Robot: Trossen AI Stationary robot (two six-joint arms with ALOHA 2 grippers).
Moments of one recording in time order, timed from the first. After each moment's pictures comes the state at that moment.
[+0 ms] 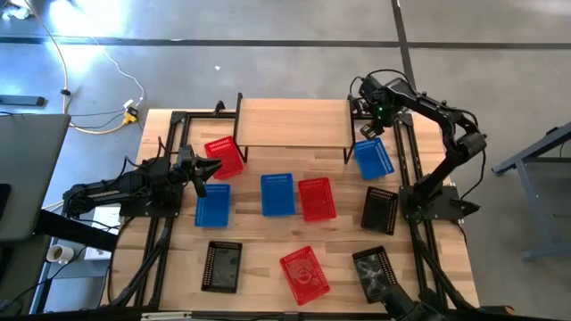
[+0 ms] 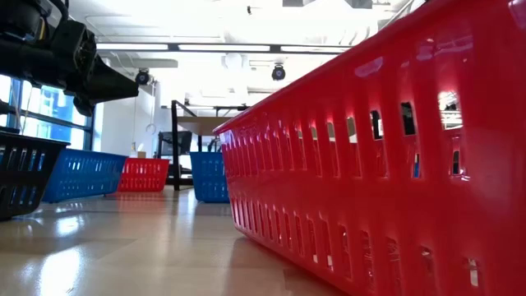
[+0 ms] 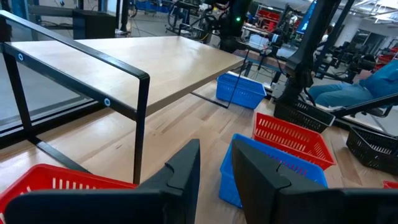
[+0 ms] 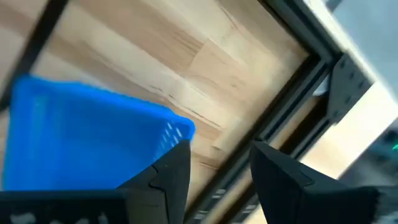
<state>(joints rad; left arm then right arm) 0.30 0.01 0.09 -0.21 -0.22 -0.29 -0.96 1.62 1.25 -1.19 0.22 -0.10</state>
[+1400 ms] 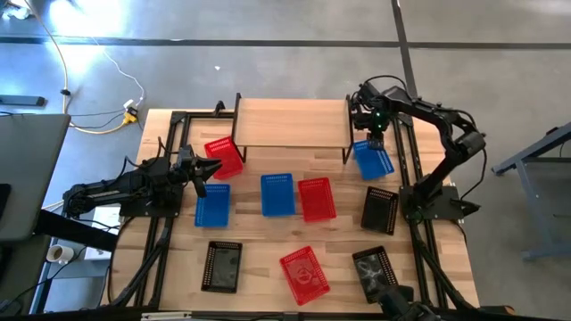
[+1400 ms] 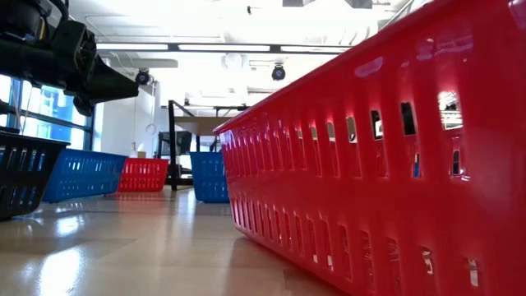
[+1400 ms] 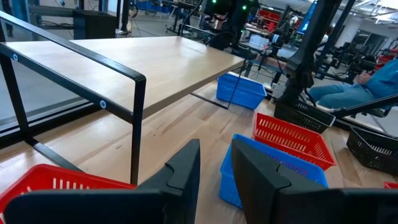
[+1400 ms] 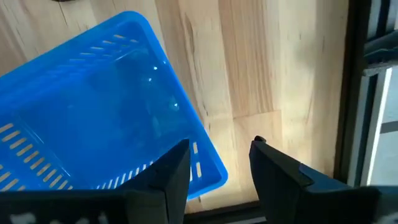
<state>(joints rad) 0.30 0.01 0.09 -0.21 -0.22 -0.29 -0.95 1.63 1.13 -1.01 0.05 -0.79</state>
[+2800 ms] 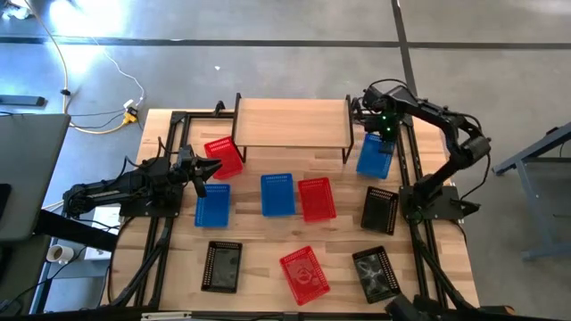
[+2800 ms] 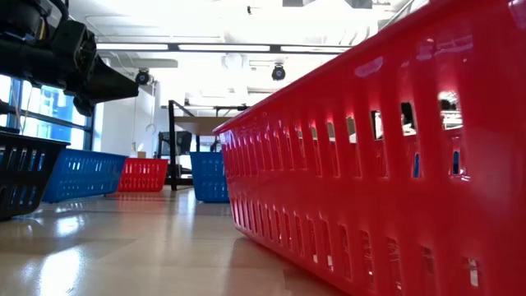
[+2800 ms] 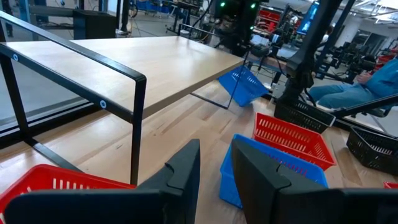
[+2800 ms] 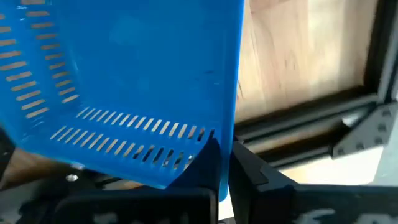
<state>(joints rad) 0.30 0.01 0.09 -0.21 -0.22 -0.29 -0.96 1.55 1.13 -1.27 0.21 -0.61</state>
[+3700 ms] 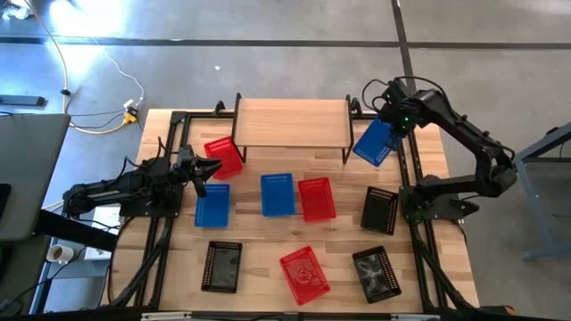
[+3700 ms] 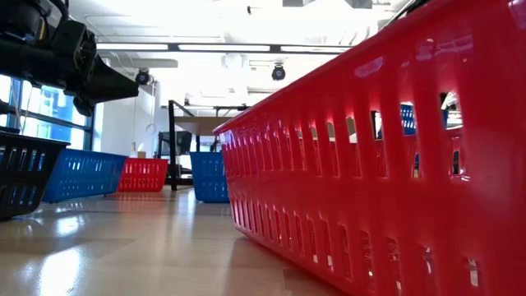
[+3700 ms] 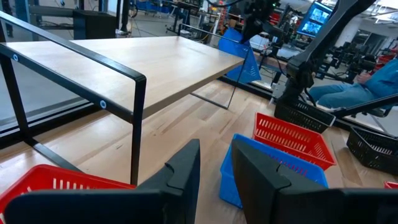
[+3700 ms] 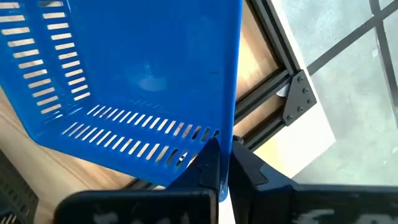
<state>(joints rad) 0.30 0.01 0.09 -0.21 -0.22 -0.29 -0.95 1.23 1.13 -1.26 0.23 -0.41</state>
